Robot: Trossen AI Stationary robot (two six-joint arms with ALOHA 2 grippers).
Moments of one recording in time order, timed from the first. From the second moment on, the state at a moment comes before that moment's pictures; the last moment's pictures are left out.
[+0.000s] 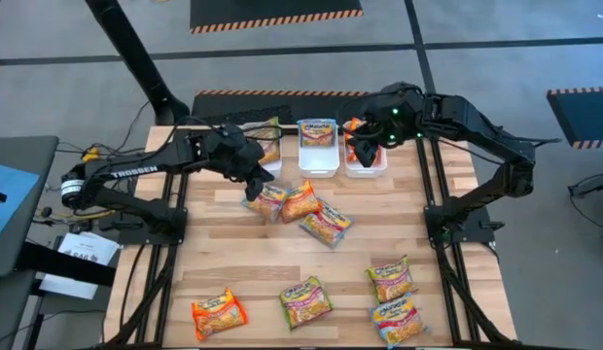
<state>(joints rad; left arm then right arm) 0.32 1.22 1.07 -0.47 0.15 -0.25 -0.28 1.41 1.82 -1.10 0.07 0.27</state>
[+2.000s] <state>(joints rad) 0.30 1.75 1.05 -0.62 0.09 -0.19 -0.28 1.42 1.82 -1.09 0.08 0.28</state>
